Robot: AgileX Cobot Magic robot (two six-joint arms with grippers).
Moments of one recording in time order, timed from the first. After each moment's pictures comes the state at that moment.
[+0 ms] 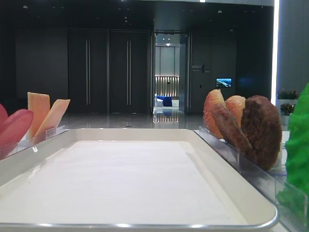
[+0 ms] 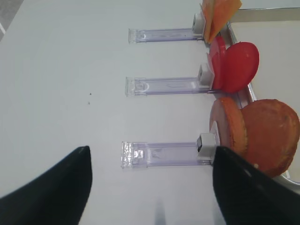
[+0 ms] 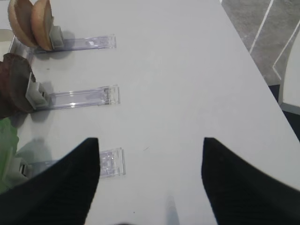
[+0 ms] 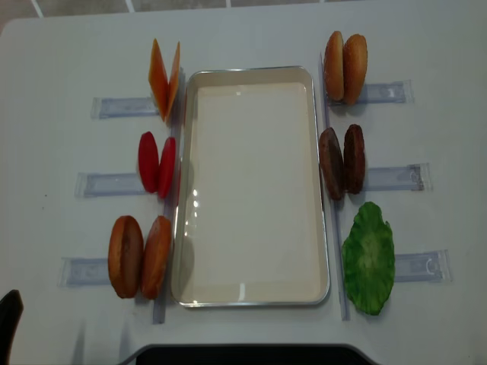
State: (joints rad) left arm 0.02 -0.01 -0.47 0.05 1.11 0.01; right arm -0.11 -0.01 -0.51 0.05 1.14 -0.05
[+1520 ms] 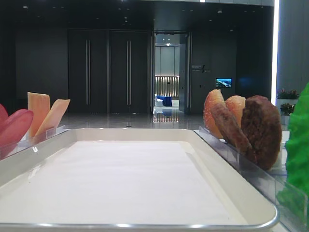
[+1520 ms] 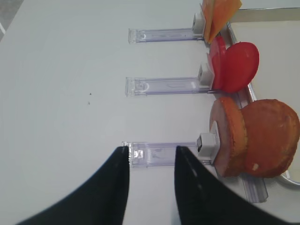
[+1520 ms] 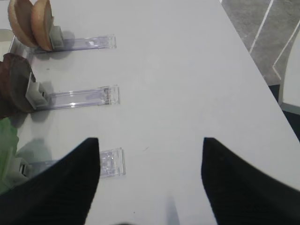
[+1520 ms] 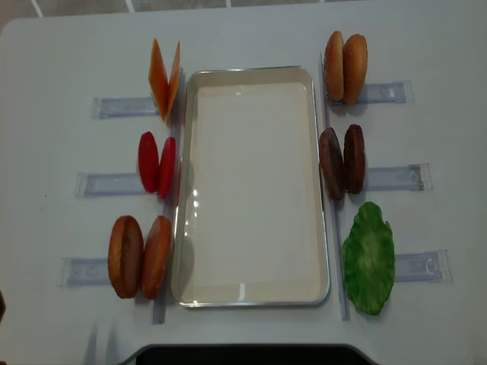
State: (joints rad) left arm 0.02 -0.01 -0.47 0.05 1.11 0.01; right arm -0.11 -0.01 -0.51 0.05 1.14 -0.05
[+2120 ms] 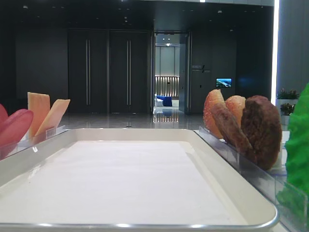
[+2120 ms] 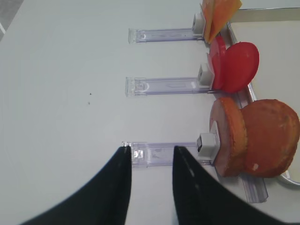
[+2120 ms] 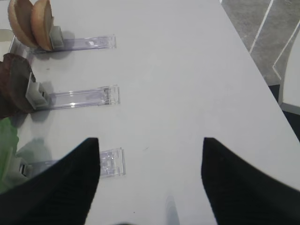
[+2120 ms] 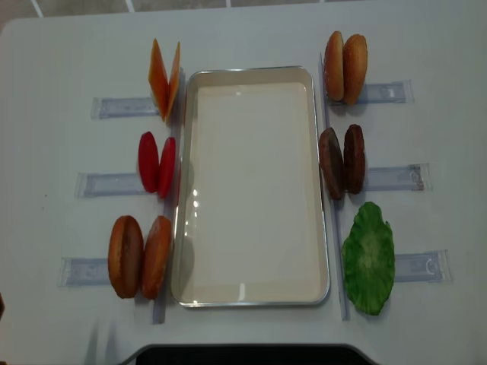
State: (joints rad) left arm 0.02 -0.01 -0.47 0.05 1.11 0.01; right arm -0.11 -0.01 -0.51 0.05 1.14 -0.05
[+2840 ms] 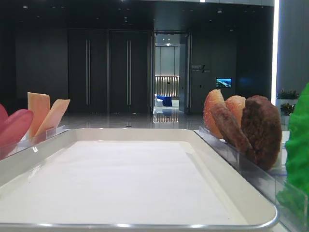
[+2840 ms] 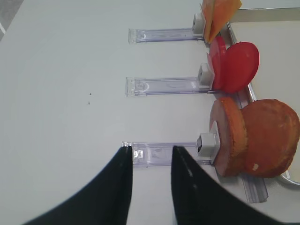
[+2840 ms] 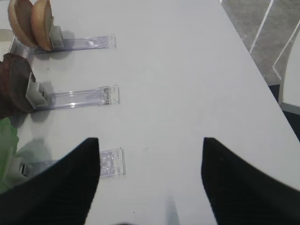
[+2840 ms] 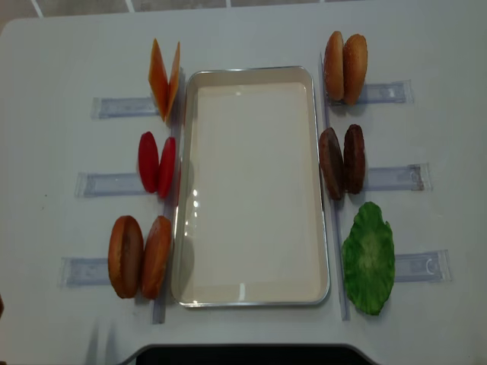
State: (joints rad) left arm 0.02 -0.01 -0.47 0.05 1.11 0.01; right arm -0.11 -0.01 -0.51 0.05 1.14 -0.05
